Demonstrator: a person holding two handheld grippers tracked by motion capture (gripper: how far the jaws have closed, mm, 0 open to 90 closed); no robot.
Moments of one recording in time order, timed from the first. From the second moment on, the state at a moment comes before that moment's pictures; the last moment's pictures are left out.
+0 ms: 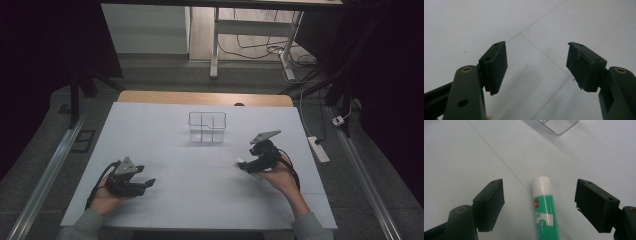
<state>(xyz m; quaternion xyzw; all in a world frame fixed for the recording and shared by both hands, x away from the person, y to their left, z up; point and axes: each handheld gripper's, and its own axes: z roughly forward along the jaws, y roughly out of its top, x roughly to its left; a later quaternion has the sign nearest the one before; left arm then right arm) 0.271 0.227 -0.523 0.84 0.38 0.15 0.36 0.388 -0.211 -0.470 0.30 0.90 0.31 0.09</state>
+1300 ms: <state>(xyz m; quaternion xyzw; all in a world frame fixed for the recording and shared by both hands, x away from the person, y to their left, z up) 0.273 0.225 -0.525 0.84 0.38 0.15 0.36 0.419 -0.173 -0.496 0.29 0.94 0.15 0.06</state>
